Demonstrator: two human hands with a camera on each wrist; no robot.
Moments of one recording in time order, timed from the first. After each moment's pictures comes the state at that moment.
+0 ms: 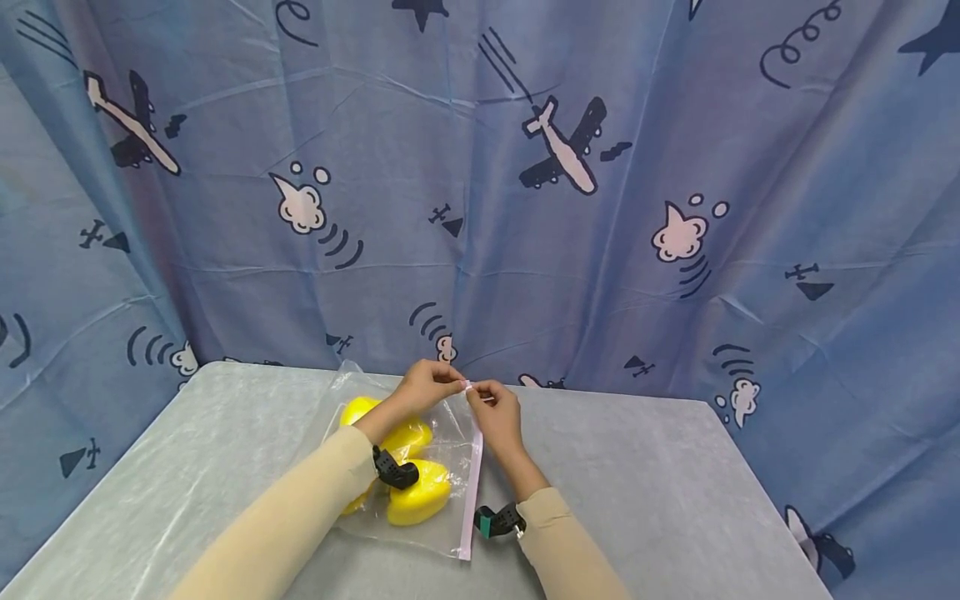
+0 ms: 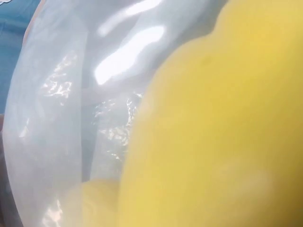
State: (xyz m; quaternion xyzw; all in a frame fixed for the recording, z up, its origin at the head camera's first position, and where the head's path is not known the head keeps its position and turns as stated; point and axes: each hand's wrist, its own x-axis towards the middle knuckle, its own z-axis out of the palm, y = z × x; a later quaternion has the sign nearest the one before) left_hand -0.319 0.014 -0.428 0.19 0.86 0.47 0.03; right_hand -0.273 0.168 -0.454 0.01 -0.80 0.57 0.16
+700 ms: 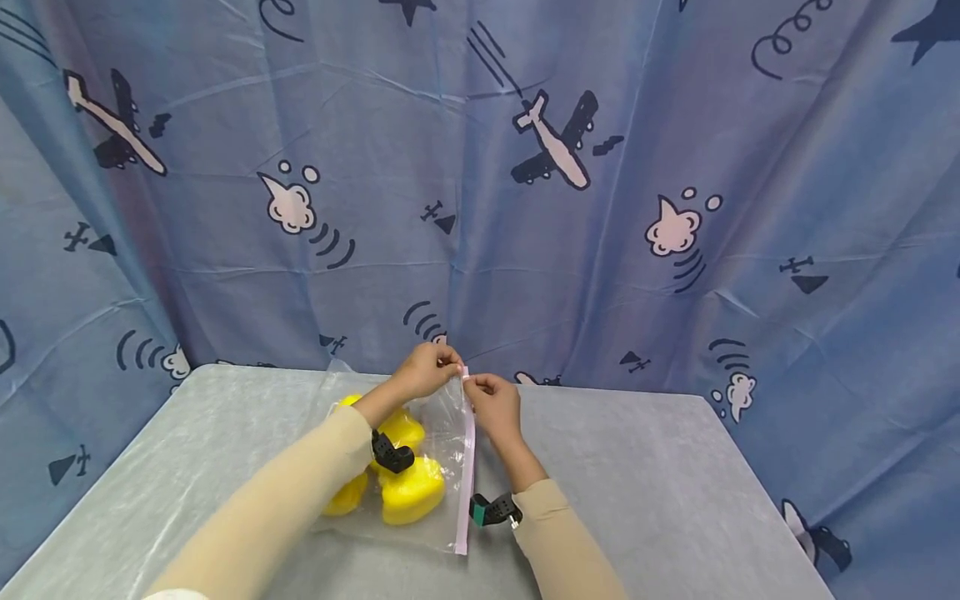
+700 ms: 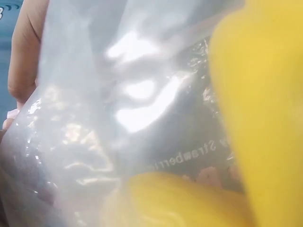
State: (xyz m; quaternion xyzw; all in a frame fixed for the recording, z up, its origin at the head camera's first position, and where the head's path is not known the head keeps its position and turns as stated) left_hand -0.327 0.025 -0.397 0.21 0.90 0.39 0.02; right_hand -0.281 0.169 -0.442 -0.05 -0.80 0.58 0.13
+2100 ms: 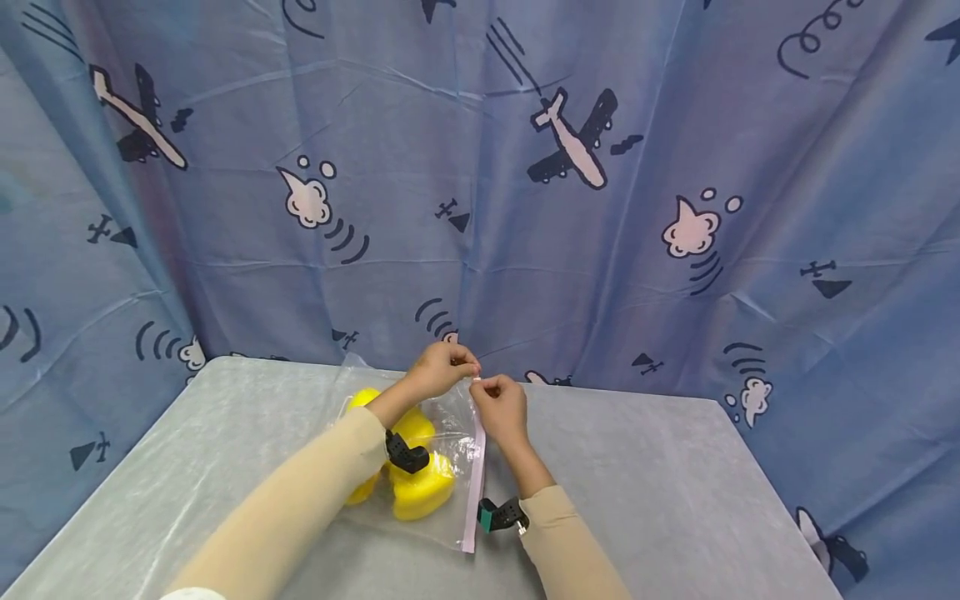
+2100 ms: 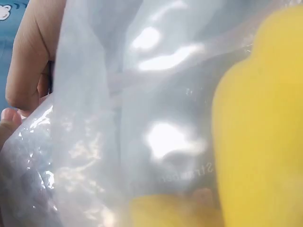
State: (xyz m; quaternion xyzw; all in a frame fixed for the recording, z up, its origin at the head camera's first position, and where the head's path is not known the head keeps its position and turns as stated) left_hand -0.327 0.023 -0.398 0.21 0.89 0.41 0.04; right_hand -0.274 0.161 -0.441 -0.02 -0.82 0.54 0.18
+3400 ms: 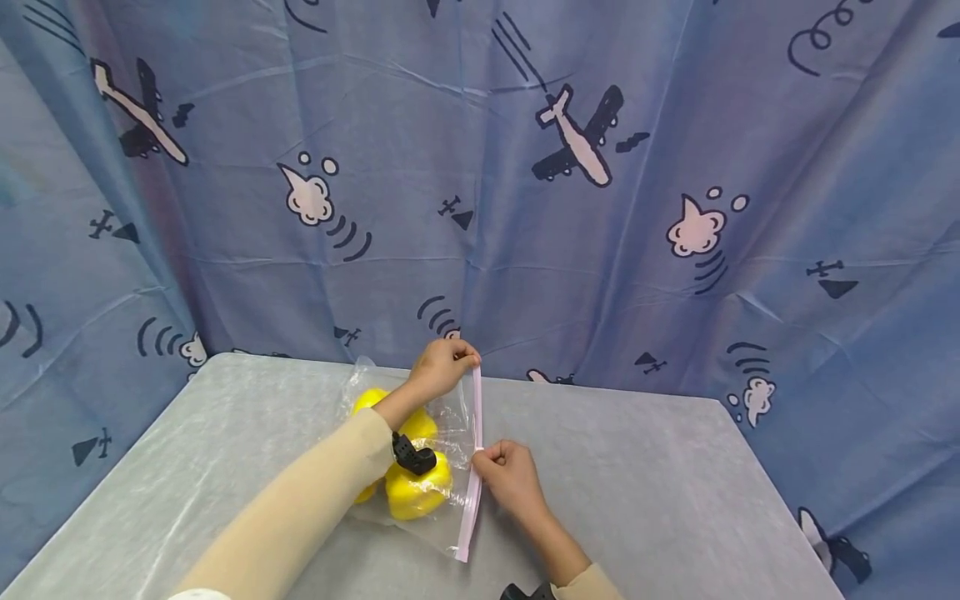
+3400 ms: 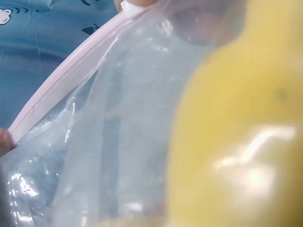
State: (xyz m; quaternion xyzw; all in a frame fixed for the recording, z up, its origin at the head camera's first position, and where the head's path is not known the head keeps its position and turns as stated) left_hand -0.322 0.031 -0.397 0.13 0.91 0.39 -0.02; right_hand -0.189 0.171 -0.459 -0.04 -0.83 0.55 0.02
